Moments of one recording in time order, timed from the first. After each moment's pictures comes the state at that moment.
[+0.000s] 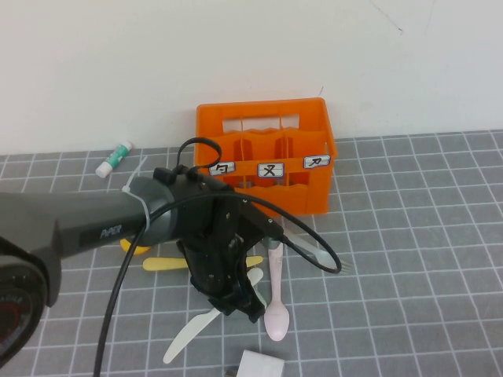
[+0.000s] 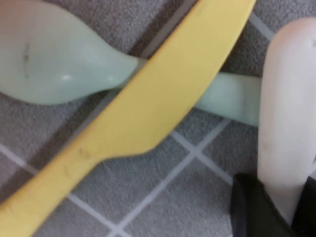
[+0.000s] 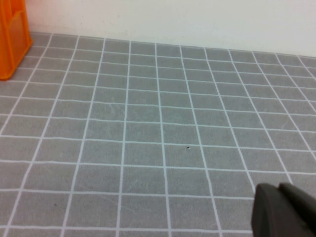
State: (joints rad) right arm 0.02 -0.01 0.03 -0.17 0.40 0.05; left arm -0.58 2.04 -1.30 -0.02 0.78 0.19
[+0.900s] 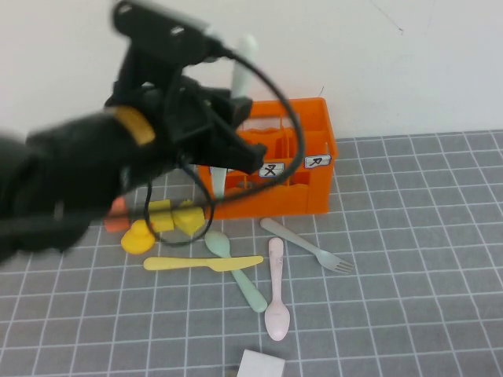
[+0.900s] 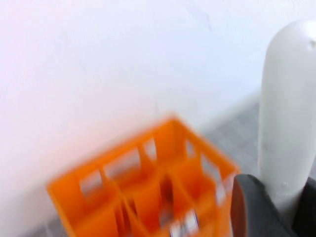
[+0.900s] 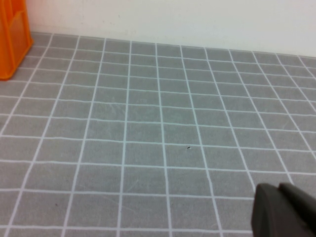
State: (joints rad) right arm 0.02 -0.01 0.03 -0.17 0.40 0.05; left arm -0.58 1.34 -1.04 -0.13 0.10 0.11
